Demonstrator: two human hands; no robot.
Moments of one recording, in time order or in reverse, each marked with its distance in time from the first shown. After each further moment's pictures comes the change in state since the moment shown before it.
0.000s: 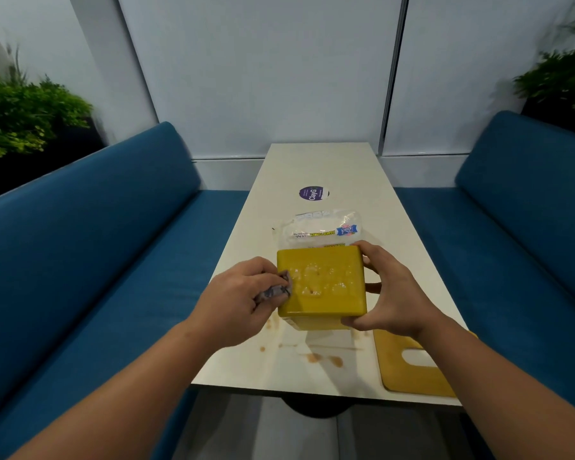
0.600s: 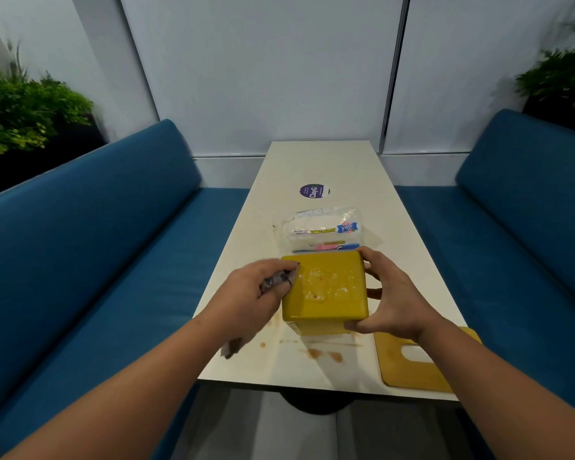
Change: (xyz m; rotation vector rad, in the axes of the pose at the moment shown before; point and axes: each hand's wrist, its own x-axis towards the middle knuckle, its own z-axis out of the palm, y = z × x) left_hand 0.004 0.007 0.013 -0.282 -0.114 -0.412; right_hand -0.009 0.005 0.005 0.071 -0.046 0.093
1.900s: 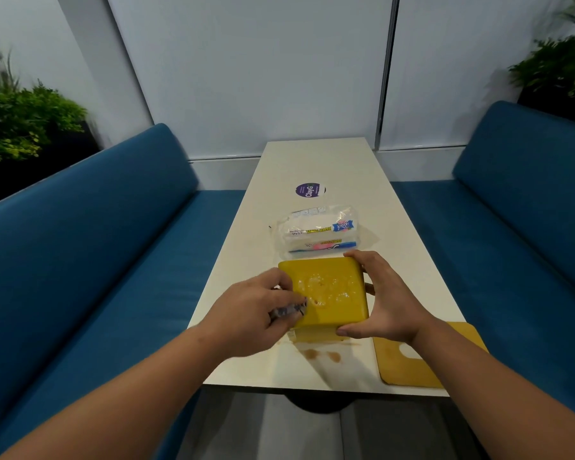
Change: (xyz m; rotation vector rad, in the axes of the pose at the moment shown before) left_hand -0.009 0.014 0.000 0.368 -0.129 0.389; right_hand -0.002 0.008 0.003 -0.080 0.026 -0.096
